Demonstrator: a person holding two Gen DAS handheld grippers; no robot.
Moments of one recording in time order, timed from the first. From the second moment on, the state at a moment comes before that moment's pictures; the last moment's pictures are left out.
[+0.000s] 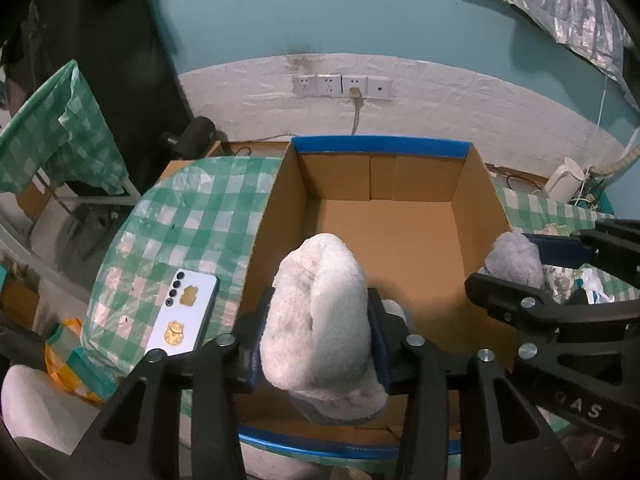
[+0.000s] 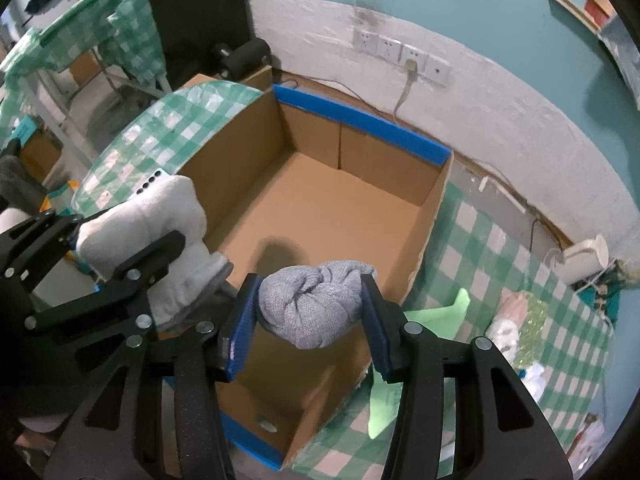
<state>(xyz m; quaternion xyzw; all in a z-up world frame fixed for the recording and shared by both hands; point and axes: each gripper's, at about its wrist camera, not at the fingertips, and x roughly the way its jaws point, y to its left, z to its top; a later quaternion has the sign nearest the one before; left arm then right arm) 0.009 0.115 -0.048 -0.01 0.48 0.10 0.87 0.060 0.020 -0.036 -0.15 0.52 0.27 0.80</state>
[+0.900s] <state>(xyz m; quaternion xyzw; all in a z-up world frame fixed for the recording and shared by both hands) 0.010 0.090 -0.032 -0.01 0.46 0.08 0.89 0.066 -0.043 -0.027 -0.11 0.52 0.21 0.82</state>
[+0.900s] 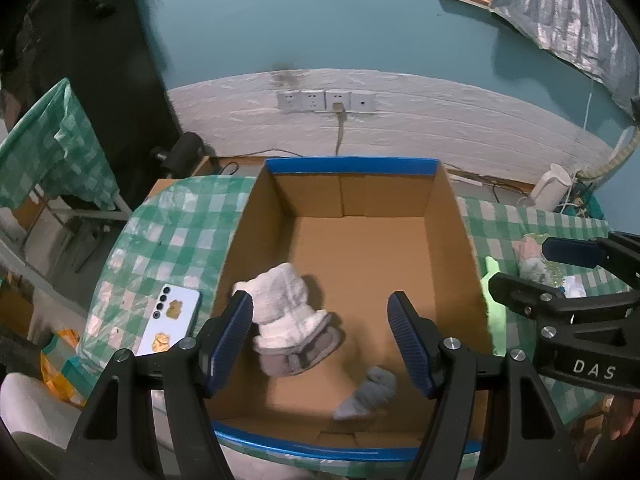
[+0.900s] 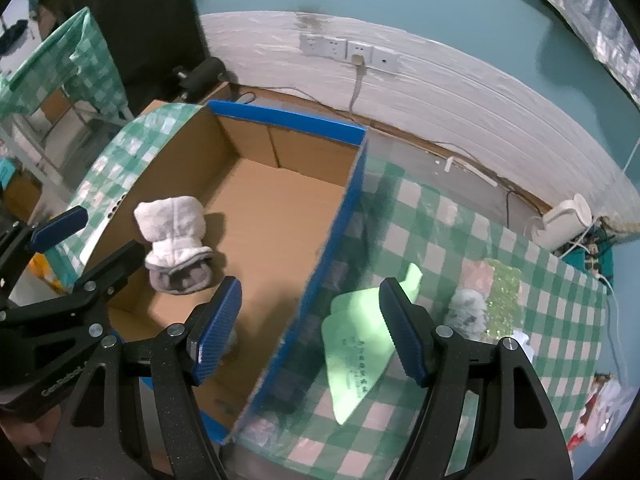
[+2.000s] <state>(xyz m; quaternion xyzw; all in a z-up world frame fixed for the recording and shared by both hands) 0.022 -0.008 -0.024 0.05 0.45 0.01 0.89 0.066 -0.164 -0.030 -0.06 0.52 0.13 0.84</state>
